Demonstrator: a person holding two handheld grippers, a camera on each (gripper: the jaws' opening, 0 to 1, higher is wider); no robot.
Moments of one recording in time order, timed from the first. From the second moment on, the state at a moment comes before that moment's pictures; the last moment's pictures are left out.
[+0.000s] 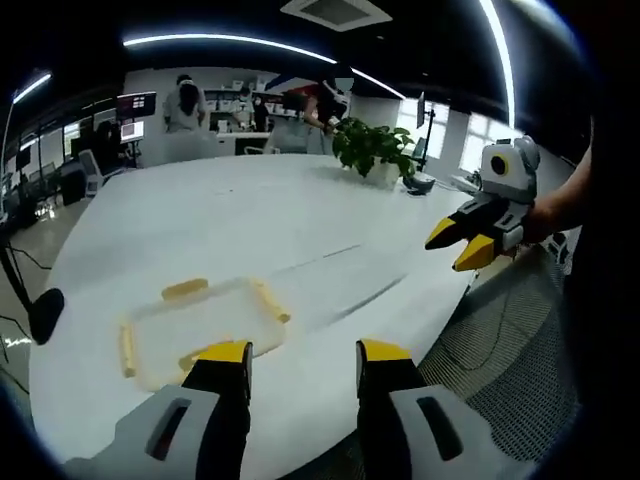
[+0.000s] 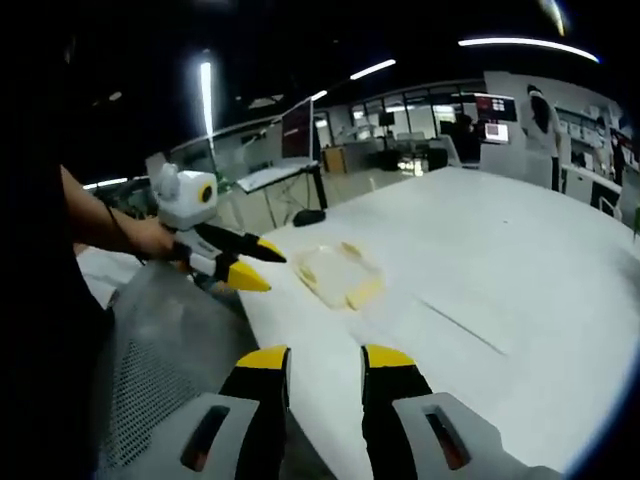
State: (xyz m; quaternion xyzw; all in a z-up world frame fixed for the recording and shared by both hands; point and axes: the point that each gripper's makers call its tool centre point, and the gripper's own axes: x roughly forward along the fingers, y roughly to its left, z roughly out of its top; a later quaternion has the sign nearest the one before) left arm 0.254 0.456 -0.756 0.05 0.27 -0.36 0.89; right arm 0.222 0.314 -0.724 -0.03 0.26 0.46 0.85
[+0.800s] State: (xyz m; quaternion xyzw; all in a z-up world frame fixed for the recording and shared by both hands) left arm 0.259 0.471 -0.751 0.07 0.28 -0.40 0.87; right arm 0.233 0.347 -0.719 -0.02 0.25 0.46 0.85
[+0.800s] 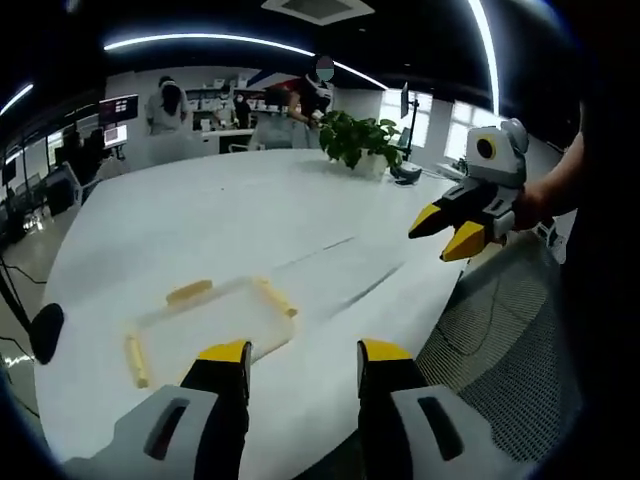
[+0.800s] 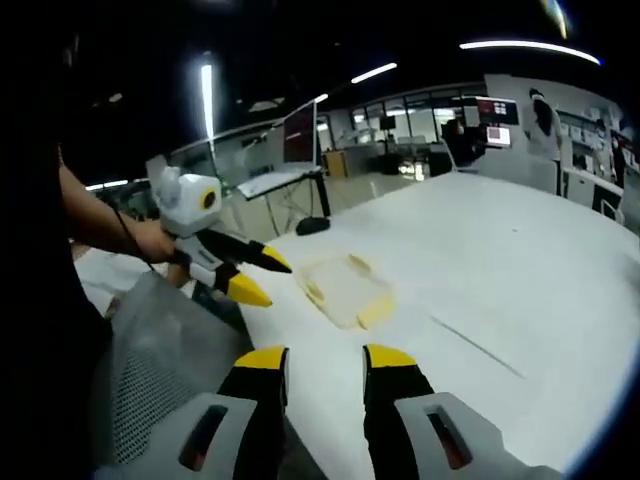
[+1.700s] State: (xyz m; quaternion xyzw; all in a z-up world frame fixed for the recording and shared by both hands) left arm 0.279 0.501 -0.756 0.09 0.29 -0.44 0.85; right arm 0.252 0.377 -0.721 -0.03 0.25 0.45 0.86
